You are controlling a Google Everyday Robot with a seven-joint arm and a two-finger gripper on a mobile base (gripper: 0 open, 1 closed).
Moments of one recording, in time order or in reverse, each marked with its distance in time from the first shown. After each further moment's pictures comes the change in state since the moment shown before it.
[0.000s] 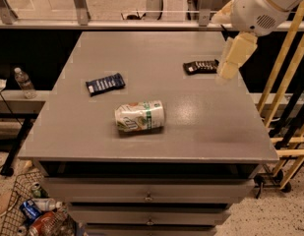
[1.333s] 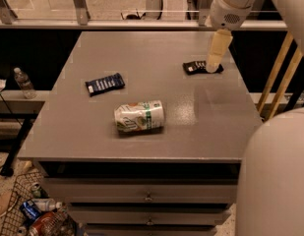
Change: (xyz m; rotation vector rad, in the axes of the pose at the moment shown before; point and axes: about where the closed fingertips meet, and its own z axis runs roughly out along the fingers) arm 0.043 -0.092 0.078 -0.042 0.238 0.030
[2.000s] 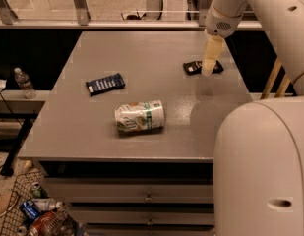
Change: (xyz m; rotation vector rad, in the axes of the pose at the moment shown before) arm 0.010 -0.017 0.040 -0.049 0.035 0.082
